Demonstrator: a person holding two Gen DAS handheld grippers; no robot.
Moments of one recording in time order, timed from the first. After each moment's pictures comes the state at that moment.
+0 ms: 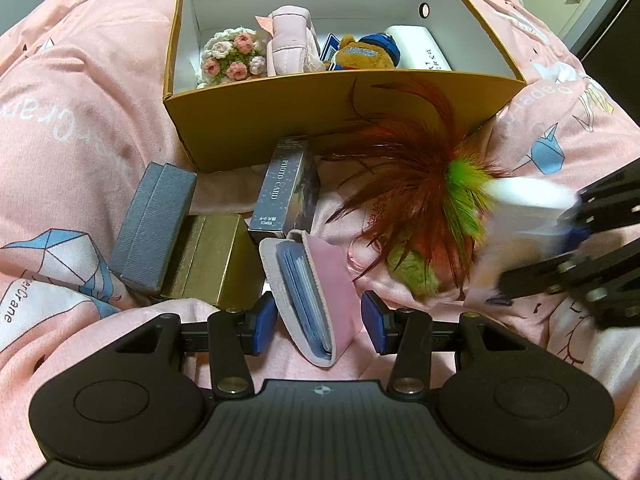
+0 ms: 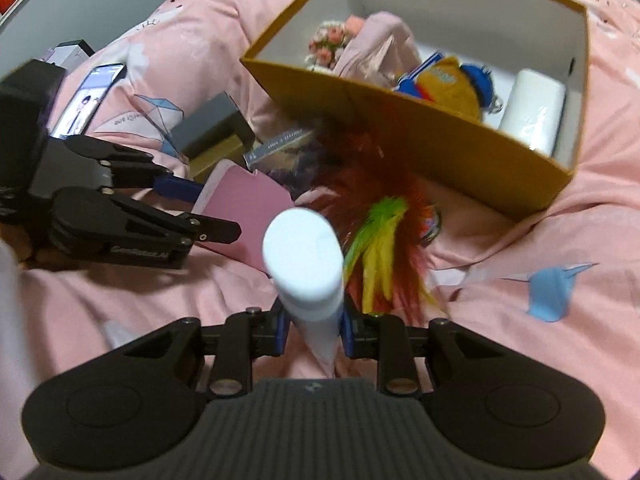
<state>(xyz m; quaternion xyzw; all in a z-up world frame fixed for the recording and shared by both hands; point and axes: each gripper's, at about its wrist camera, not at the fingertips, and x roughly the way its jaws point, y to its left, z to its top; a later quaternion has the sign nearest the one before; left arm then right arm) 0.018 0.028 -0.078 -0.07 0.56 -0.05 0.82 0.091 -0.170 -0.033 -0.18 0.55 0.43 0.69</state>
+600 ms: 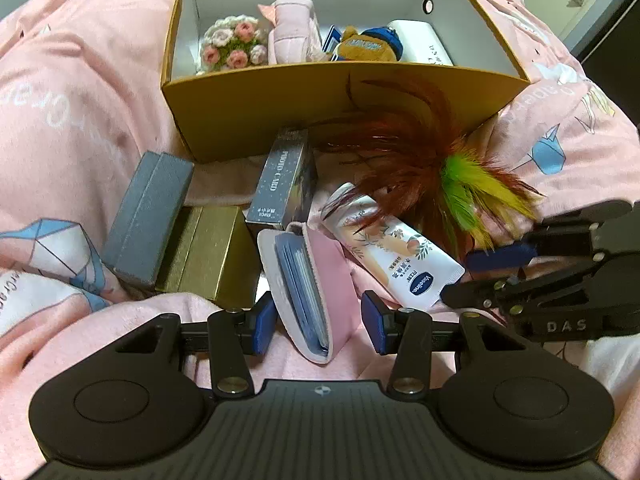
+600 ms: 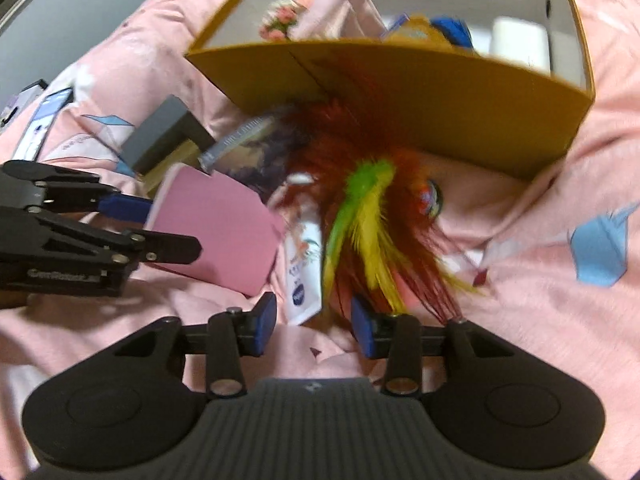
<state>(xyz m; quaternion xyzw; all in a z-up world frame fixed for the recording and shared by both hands) 0.020 0.034 -0.083 -0.09 0.57 -0.06 0.82 0.094 -0.172 -0.078 -0.11 0.57 0.38 0.72</state>
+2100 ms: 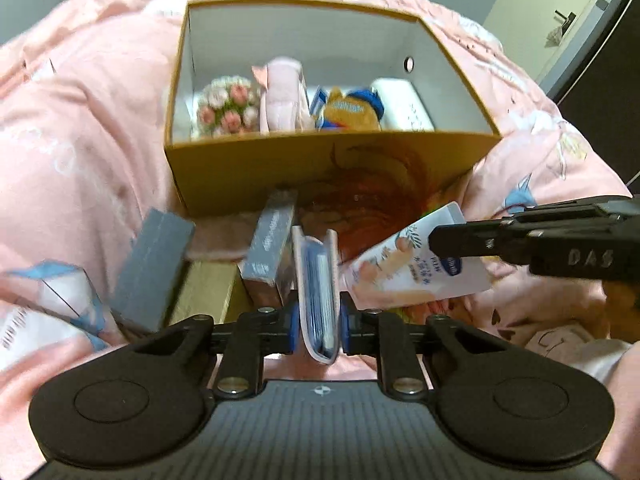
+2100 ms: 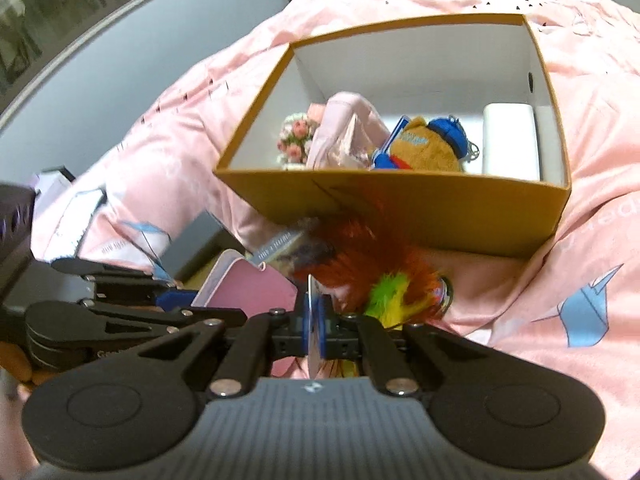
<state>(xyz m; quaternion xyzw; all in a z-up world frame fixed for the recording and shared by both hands) 0.022 0.043 -0.049 -0.10 0.49 -0.07 0.86 0.099 -0.173 -0.017 -0.01 0.48 0.40 0.78</state>
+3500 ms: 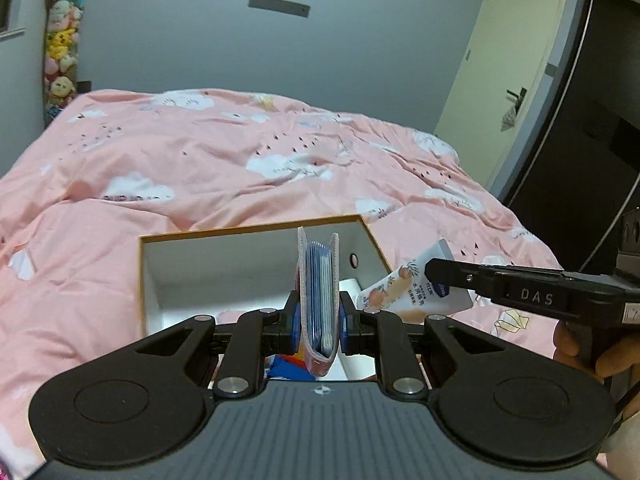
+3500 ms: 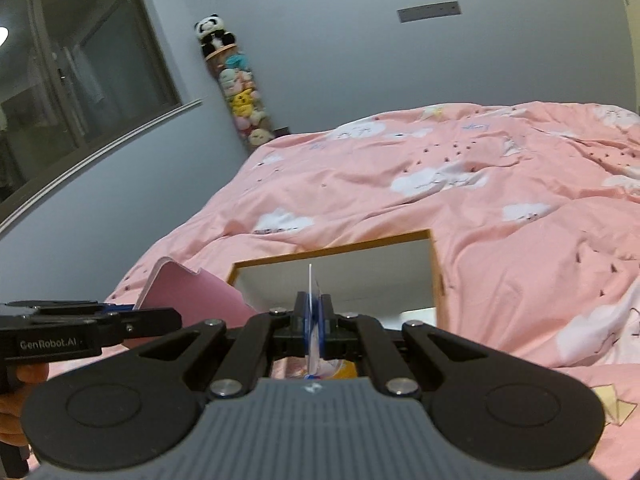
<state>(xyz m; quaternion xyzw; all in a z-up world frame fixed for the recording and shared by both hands) 0.110 0.027 0.073 -0.09 0.34 -0.11 0.93 0.164 -0.214 0.079 0.06 0.30 0.32 0.90</state>
